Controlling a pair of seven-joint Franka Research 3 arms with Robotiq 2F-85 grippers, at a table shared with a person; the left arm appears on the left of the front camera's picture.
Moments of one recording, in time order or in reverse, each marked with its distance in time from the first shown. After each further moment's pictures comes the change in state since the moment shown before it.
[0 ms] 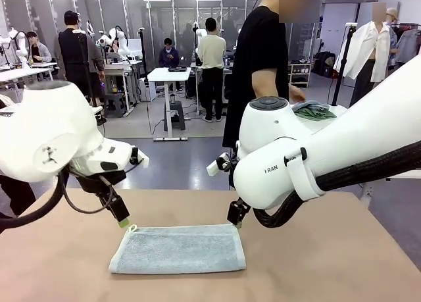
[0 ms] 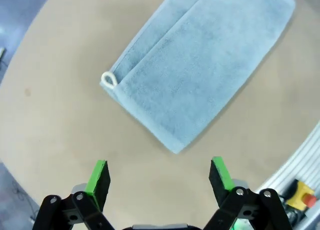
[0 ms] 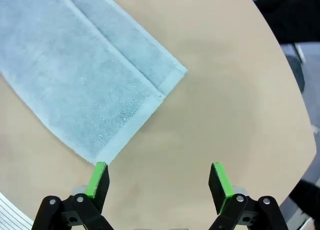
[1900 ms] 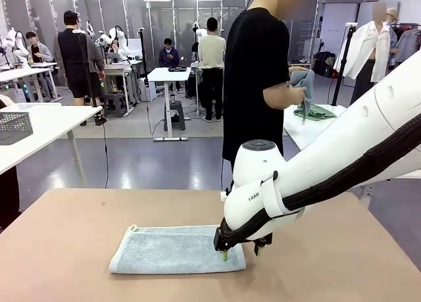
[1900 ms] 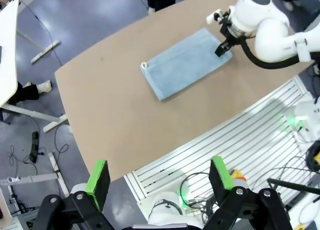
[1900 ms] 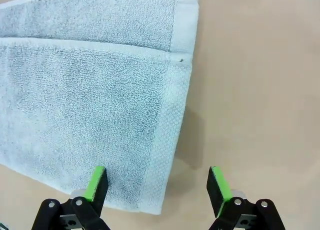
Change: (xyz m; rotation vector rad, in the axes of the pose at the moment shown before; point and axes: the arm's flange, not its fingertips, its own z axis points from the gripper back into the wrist) left arm -0.166 -0.125 0.400 0.153 -0.318 0.311; right arm -0.019 0.029 -0.097 0.142 0.164 -0.615
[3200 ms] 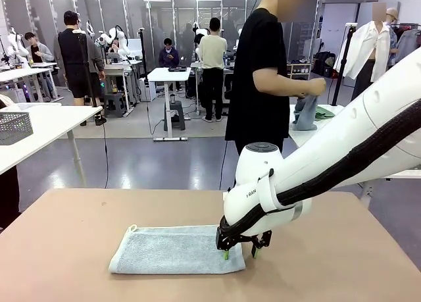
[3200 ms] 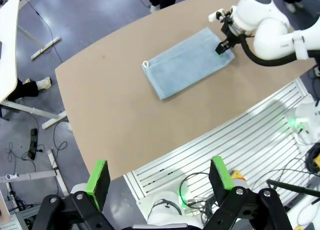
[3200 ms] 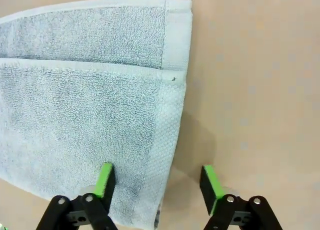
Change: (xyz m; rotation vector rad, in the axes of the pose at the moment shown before) left arm 0.004 0.005 -0.007 -0.001 0.014 0.014; right arm 0.014 -0.007 -0.012 0.027 0.009 -0.043
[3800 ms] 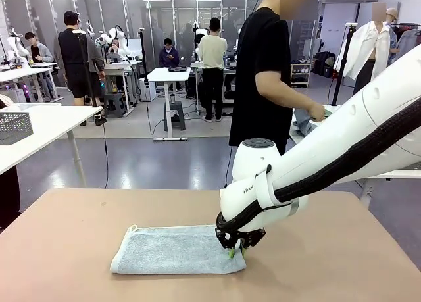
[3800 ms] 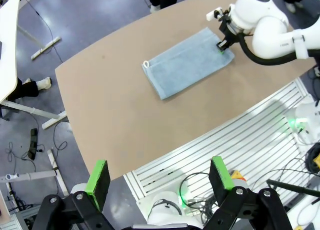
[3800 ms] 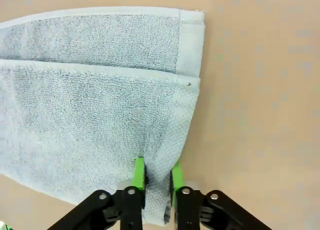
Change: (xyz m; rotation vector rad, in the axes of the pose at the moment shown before) left arm 0.000 0.000 0.000 0.000 0.000 0.000; right arm 0.004 0.009 0.007 0.003 -0.006 0.013
